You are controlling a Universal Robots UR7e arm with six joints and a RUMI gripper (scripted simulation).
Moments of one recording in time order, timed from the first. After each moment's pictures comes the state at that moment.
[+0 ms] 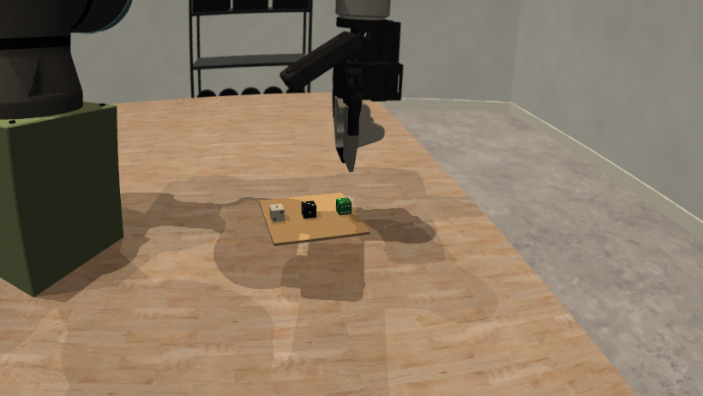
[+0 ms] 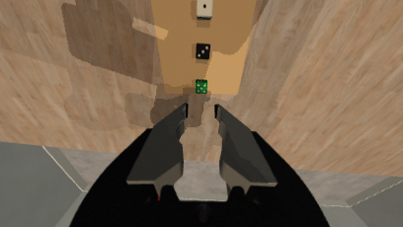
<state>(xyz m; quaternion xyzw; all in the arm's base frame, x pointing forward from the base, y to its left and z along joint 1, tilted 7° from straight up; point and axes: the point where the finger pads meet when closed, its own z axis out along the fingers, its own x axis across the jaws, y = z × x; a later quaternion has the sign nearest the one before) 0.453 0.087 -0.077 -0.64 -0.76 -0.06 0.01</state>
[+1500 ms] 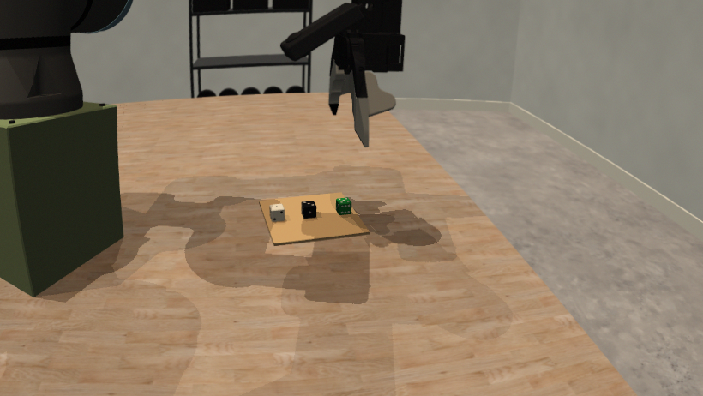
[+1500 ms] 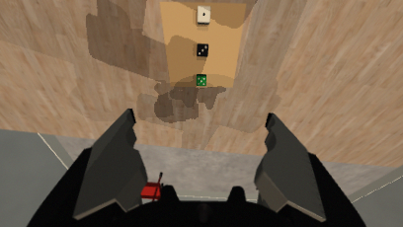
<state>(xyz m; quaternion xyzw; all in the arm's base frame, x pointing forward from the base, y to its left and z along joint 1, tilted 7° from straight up) 0.451 0.082 -0.035 -0.64 -0.76 -0.06 0.01</state>
